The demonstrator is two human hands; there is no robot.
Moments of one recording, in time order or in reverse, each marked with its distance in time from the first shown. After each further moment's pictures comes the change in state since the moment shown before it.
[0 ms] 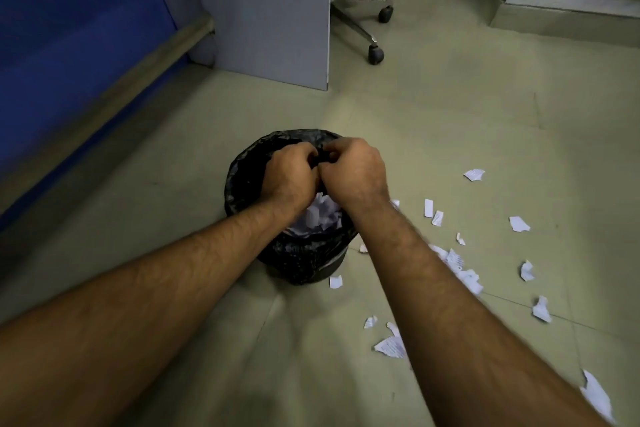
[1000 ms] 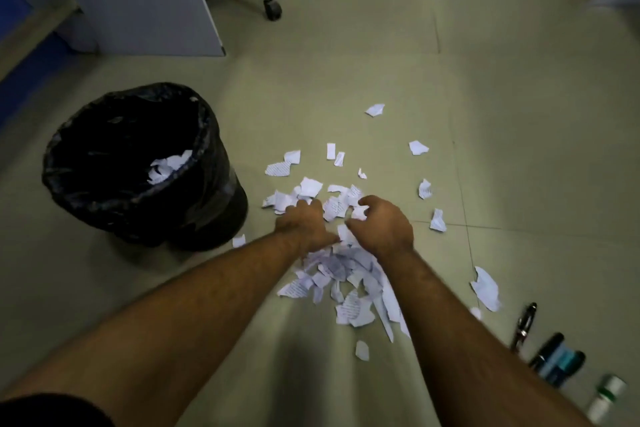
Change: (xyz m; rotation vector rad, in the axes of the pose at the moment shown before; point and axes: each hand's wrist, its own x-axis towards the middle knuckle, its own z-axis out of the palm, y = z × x) left_hand -0.133 0.074 0.235 0.538 -0.718 0.063; right_hand -0.106 0.312 -0.072 -0.065 -0.083 0.416
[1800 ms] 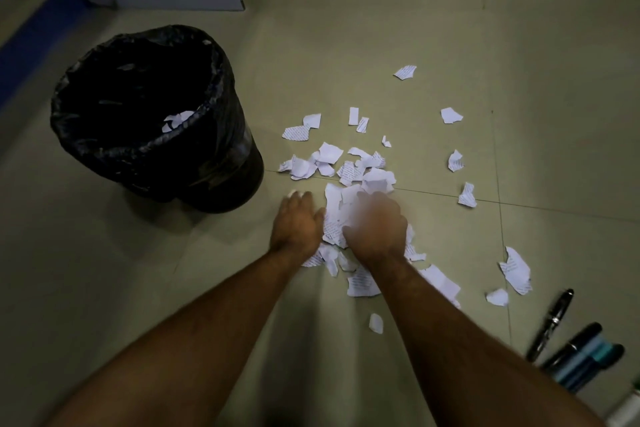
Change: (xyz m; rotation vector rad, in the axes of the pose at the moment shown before) left_hand -0.009 -0.051 0.092 -0.162 0.382 -0.022; right_hand -0.023 0.035 0.085 -0.313 0.069 -0.220
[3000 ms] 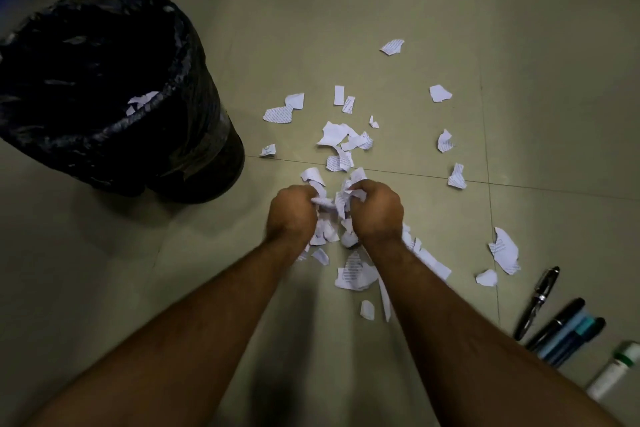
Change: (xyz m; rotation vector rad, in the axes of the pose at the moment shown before) left_hand 0.004 0.027 -0.017 -0.137 -0.180 -0.108; right_hand 0.011 0.004 -0.010 0.417 0.064 0.209
